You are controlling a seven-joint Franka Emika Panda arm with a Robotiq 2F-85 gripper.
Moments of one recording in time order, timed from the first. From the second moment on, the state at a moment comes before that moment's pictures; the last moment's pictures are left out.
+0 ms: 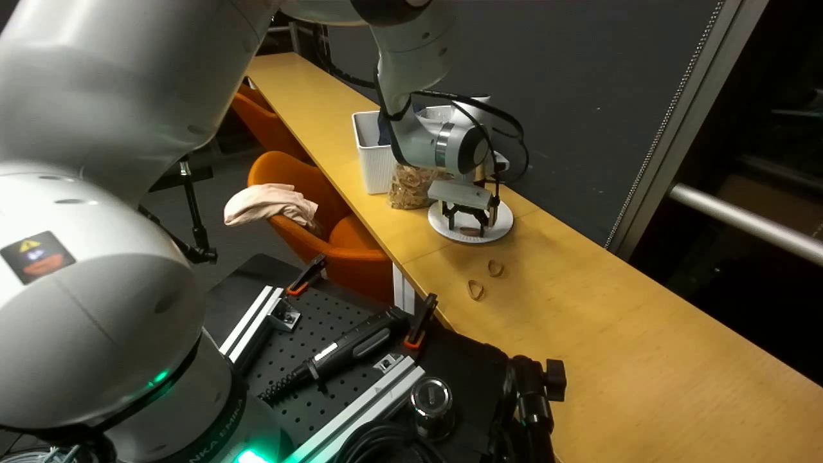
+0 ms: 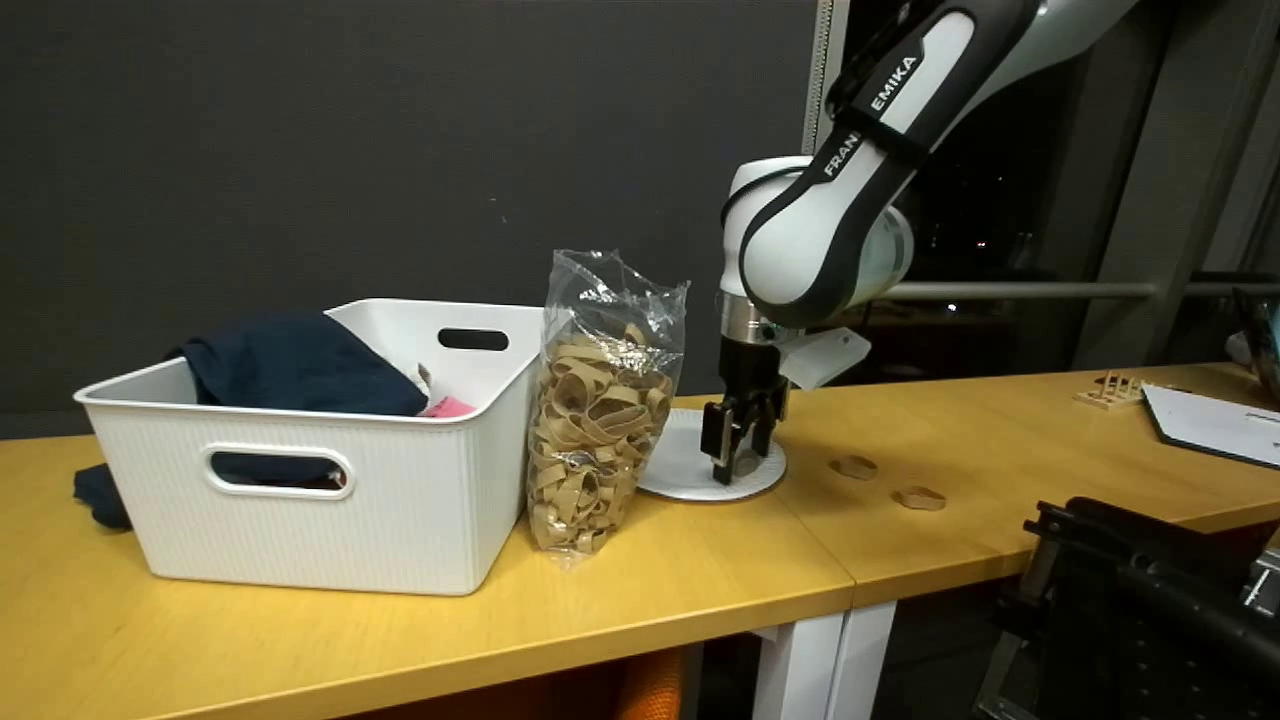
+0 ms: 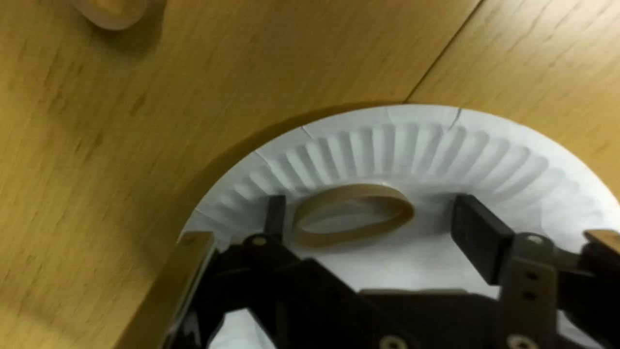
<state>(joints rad) -0.10 0.82 -0.01 -1.77 -0.12 2.65 -0.04</state>
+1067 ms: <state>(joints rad) -0.09 0.82 0.01 -1.77 -0.10 2.65 -0.04</state>
